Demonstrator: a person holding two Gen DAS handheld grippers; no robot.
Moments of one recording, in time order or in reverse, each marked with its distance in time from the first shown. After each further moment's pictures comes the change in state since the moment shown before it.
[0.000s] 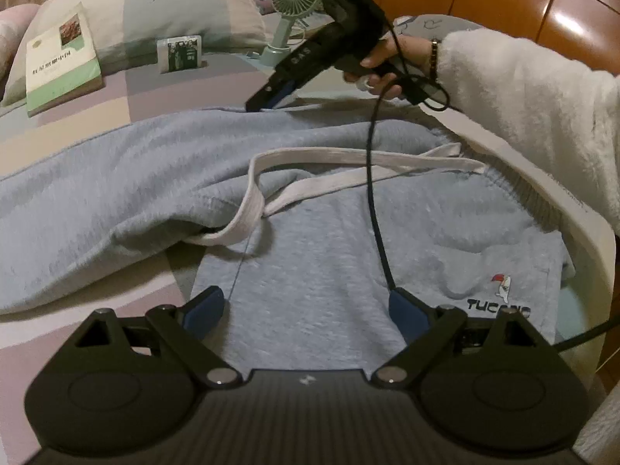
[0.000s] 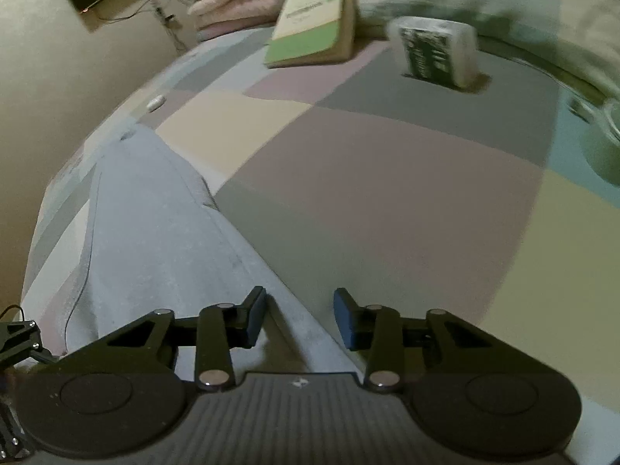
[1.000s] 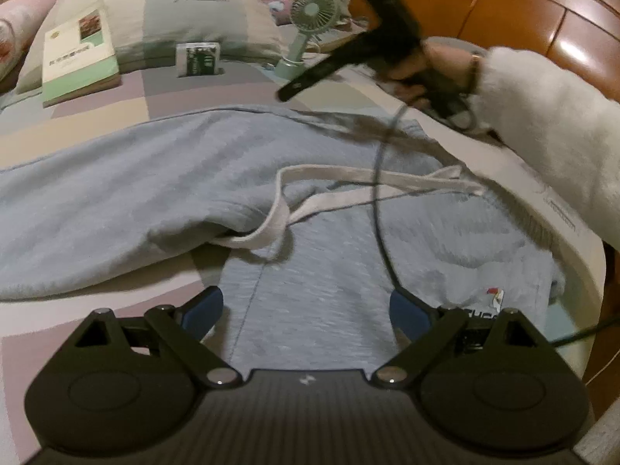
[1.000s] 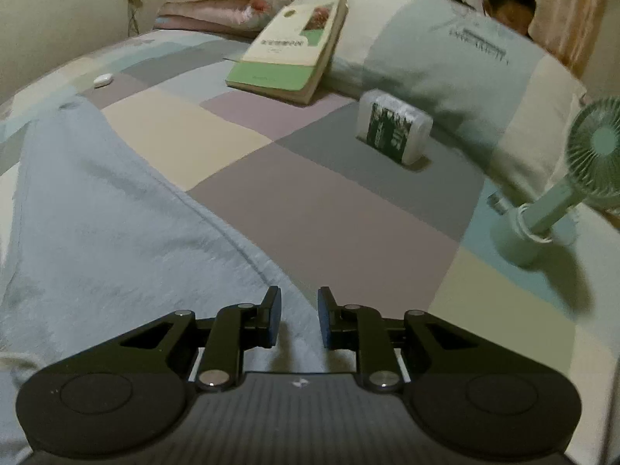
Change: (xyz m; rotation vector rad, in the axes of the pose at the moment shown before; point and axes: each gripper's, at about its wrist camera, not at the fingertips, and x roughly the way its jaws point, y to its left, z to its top) left arm -0.018 0.016 0.000 -0.075 -0.032 -0.023; right arm -0.033 0.075 -0.003 -0.174 -0.074 -0.418
